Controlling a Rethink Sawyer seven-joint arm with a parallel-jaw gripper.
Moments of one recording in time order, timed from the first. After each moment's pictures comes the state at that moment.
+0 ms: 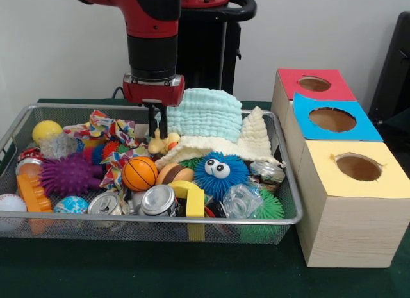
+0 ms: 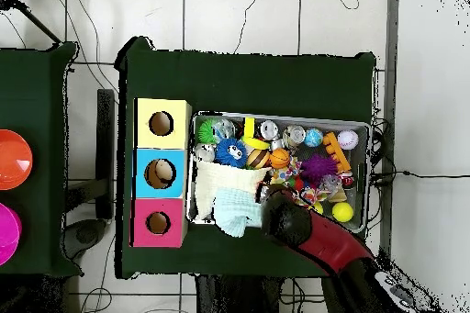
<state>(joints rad) -0.55 -0.62 0.07 2.02 0.03 0.06 1.36</state>
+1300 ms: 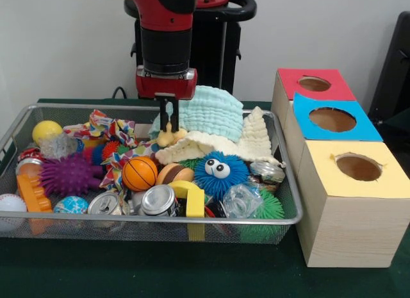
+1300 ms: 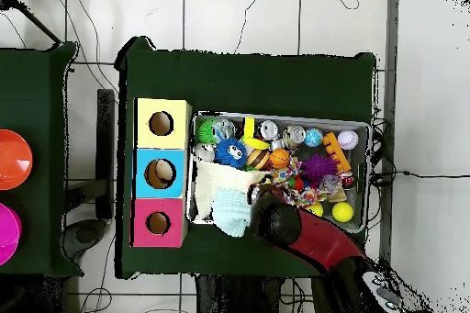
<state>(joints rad) -0.48 -0.66 0.04 2.02 0.03 0.11 1.36</state>
